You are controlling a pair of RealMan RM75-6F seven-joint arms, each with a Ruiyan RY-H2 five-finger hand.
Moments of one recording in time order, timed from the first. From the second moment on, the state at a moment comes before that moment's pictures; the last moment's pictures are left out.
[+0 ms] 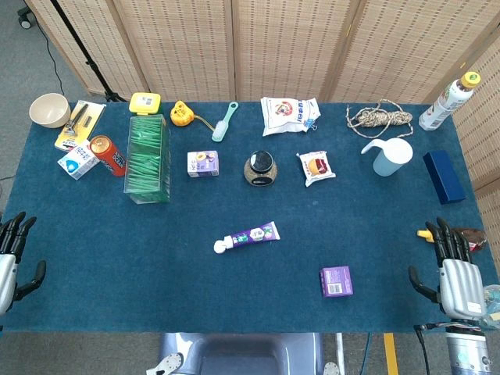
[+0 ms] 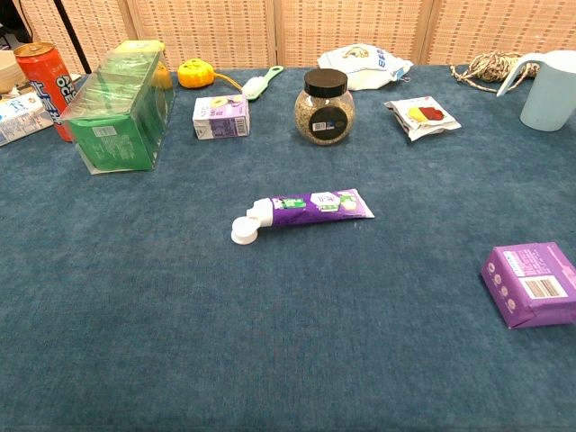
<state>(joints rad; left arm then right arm) -0.04 -1.03 -0.04 -1.85 1.48 1.53 0.12 0.04 -1.17 0.11 -1.84 -1.44 1.53 -0.06</state>
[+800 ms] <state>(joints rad) -0.07 -0.99 -0.03 -1.89 1.49 1.47 0.13 0.02 -1.17 0.10 -1.83 -1.45 1.55 -0.04</state>
